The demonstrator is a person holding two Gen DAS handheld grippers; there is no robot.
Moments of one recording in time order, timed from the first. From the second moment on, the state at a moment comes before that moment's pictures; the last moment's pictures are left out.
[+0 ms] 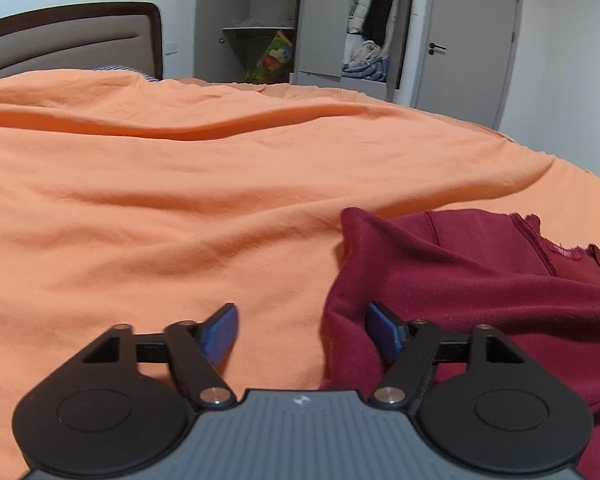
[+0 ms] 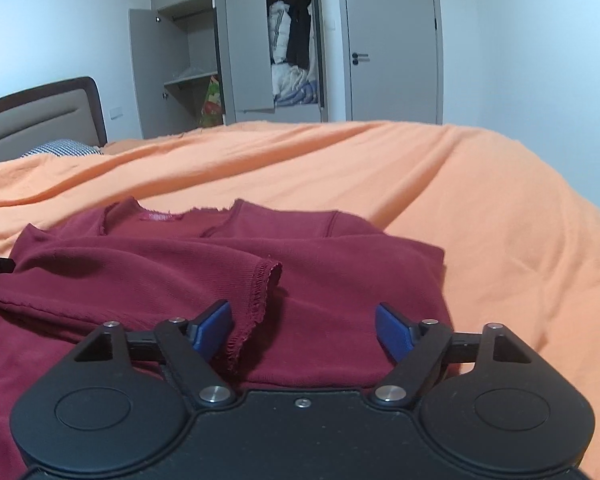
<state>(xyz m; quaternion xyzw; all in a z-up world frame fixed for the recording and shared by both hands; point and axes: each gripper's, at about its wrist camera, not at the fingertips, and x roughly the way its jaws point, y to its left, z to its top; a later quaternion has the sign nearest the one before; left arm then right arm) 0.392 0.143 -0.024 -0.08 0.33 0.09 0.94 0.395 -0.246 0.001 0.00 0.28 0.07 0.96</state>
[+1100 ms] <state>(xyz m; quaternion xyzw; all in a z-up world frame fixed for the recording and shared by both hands) 0.154 0.125 -0.019 -0.07 0.29 0.01 0.95 0.170 -0.278 0.001 -0.03 0.30 0.12 0.95</state>
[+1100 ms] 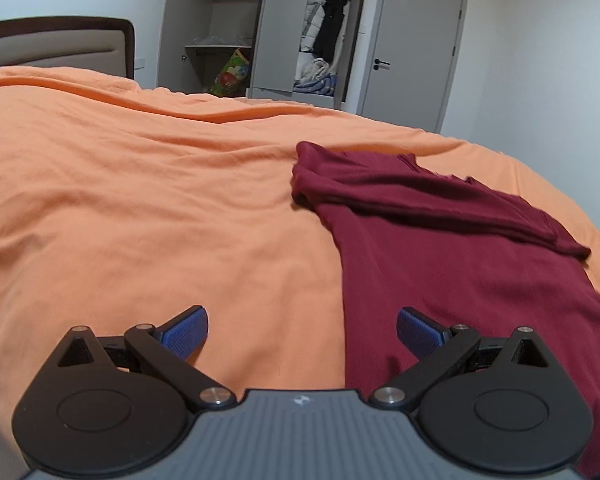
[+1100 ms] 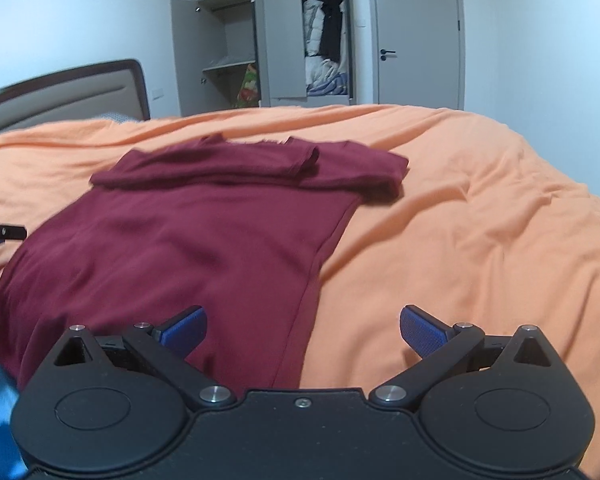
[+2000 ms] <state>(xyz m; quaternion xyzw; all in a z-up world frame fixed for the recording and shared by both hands) 0.070 0.047 -0.020 0.00 0.30 -0.09 0.95 0.089 -0.179 -0.039 -0.22 0.26 0.29 0.89</state>
